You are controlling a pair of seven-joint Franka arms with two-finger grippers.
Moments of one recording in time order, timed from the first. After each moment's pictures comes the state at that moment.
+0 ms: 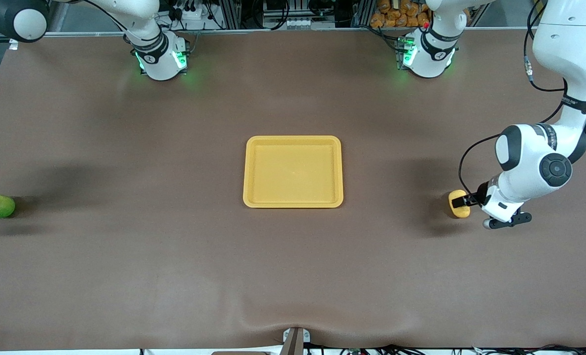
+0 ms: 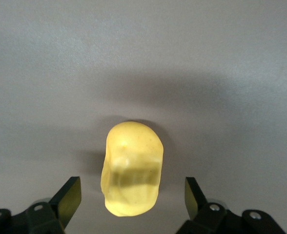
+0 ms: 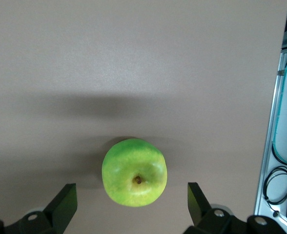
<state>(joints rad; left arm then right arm) 0.21 0.46 -0.19 -1.98 0.10 2.40 -0.22 -0.48 0.77 -0.19 -1.33 -0.01 2.17 -0.68</state>
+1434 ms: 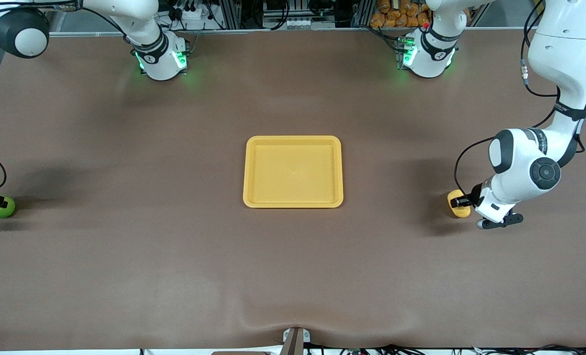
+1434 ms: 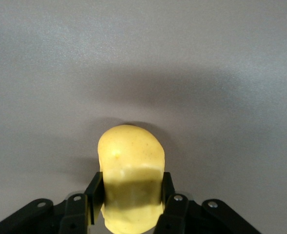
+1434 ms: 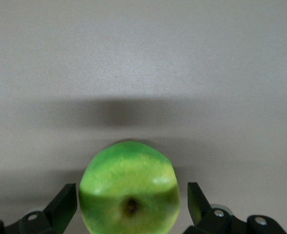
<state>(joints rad) 0.21 0.50 -0.19 -1.99 0.11 2.44 -0.22 -0.54 0.89 -0.19 -1.30 0.15 2.22 -0.74</state>
